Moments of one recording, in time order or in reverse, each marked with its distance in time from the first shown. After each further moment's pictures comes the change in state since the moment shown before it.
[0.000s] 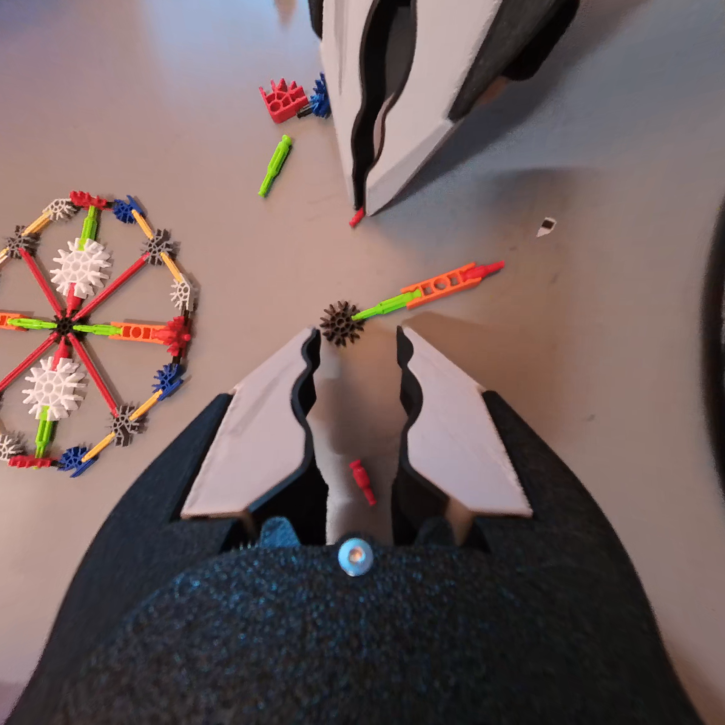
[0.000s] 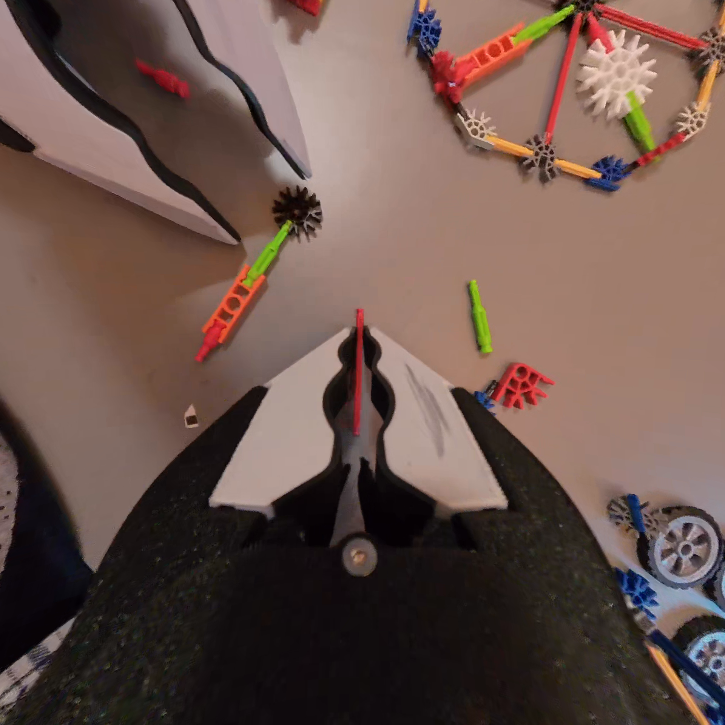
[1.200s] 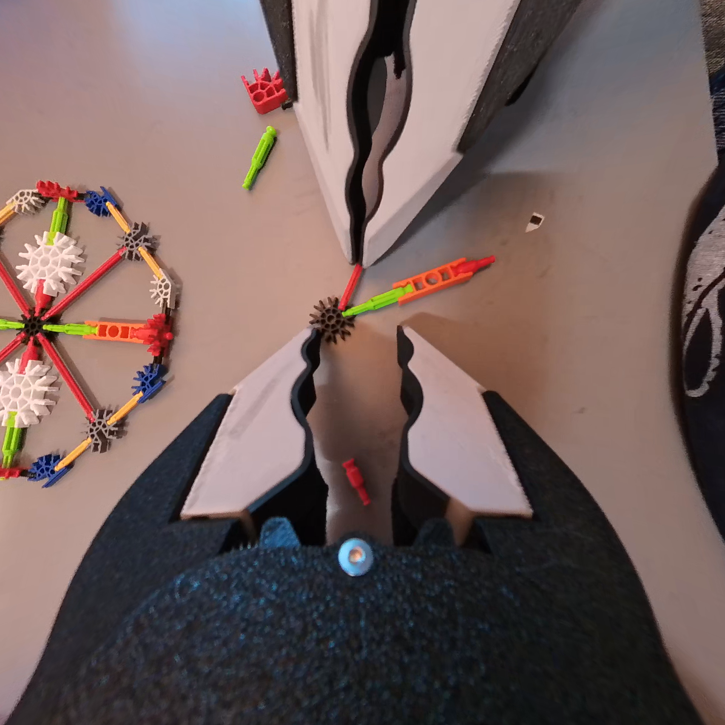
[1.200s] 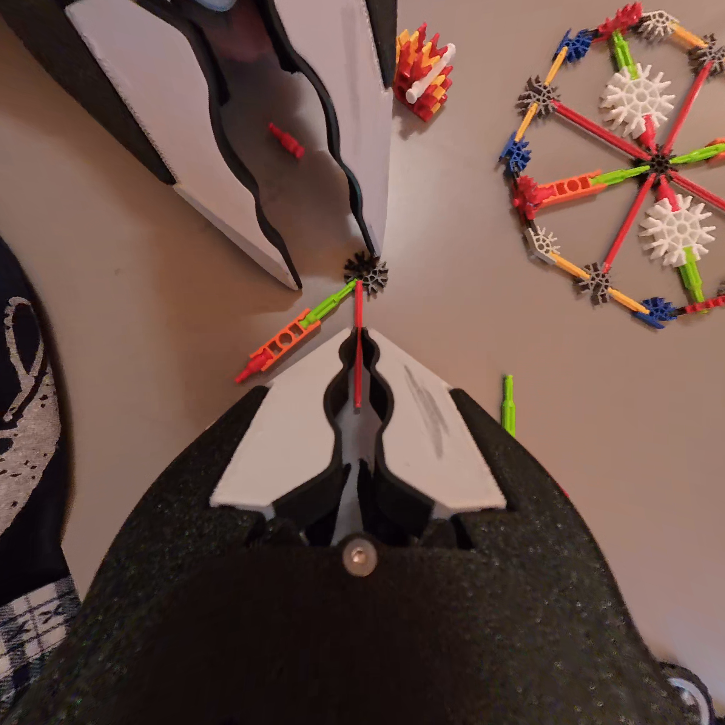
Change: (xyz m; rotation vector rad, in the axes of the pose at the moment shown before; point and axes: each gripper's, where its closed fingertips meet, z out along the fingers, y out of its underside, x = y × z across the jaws) left arm 0.005 0.003 0.002 0.002 0.049 -0.015; right arm -0.026 -0.027 0.007 0.116 -0.164 -0.214
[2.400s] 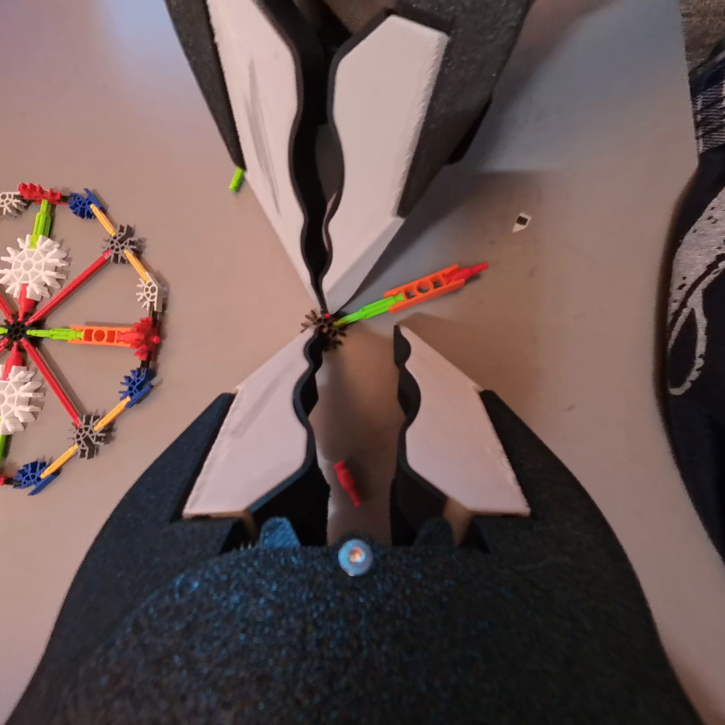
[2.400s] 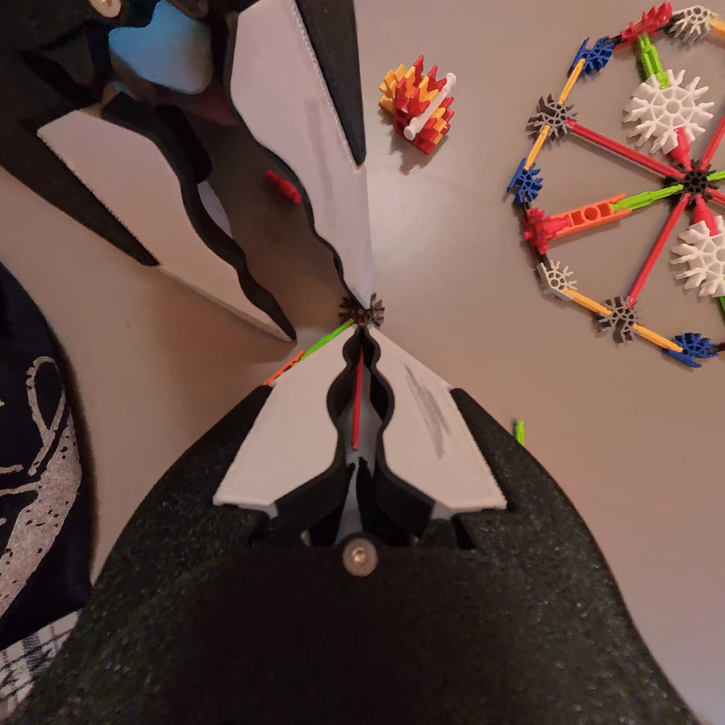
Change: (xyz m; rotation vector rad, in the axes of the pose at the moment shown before) left arm 0.005 0.000 0.000 -0.002 0.021 0.002; right arm 0.000 -0.018 0.015 -0.019 -0.065 0.062
